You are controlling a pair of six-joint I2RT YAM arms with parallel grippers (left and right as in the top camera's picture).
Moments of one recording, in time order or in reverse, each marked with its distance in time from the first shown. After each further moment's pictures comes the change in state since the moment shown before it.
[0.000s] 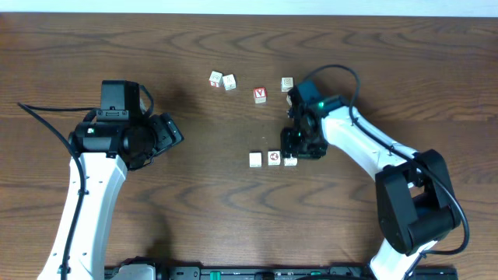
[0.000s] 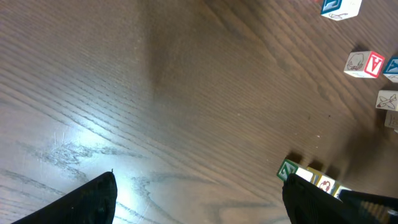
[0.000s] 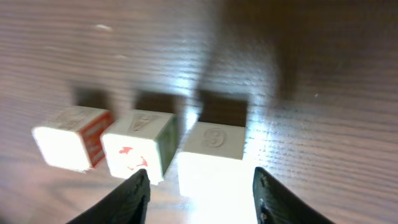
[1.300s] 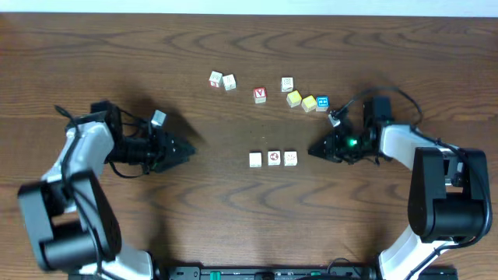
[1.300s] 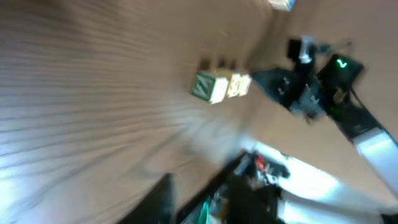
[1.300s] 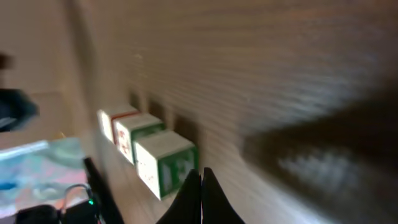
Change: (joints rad) left arm 0.253 0.456 -0.119 -0.022 0.898 0.631; right arm -0.438 0.000 -0.404 0.509 -0.678 -0.299
